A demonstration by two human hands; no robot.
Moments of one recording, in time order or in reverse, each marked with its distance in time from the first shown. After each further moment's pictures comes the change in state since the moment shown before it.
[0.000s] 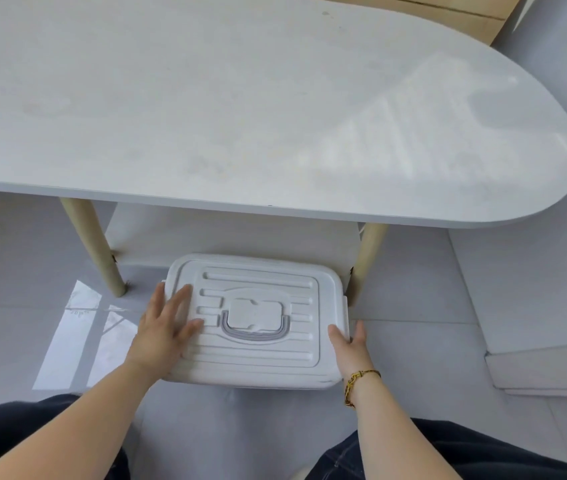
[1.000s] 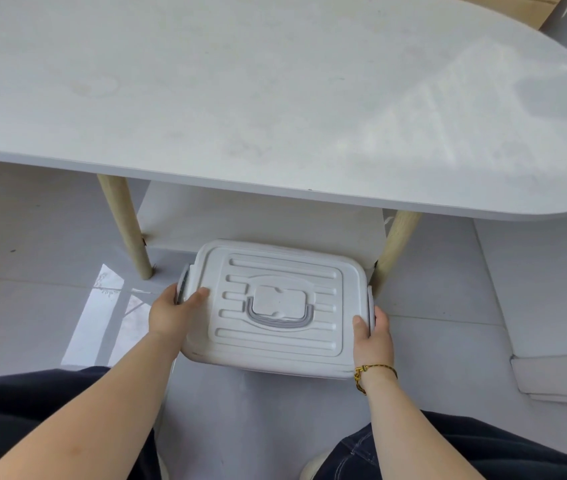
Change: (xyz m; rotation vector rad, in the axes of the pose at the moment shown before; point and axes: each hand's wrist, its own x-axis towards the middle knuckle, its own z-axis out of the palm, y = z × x) left_hand -0.002 0.008 -0.012 -0.577 0.193 -0.351; right_hand -0.001 0.005 0.013 -0.168 0.238 -0.211
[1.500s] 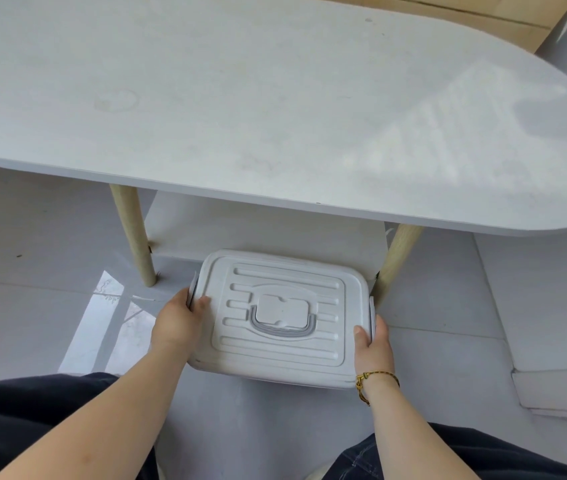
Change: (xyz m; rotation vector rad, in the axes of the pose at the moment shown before) left_hand 0.006 -0.002 0.002 0.410 0.028 0.125; right_hand 0.004 -0.001 0.000 -0.095 -0.048 -0.016
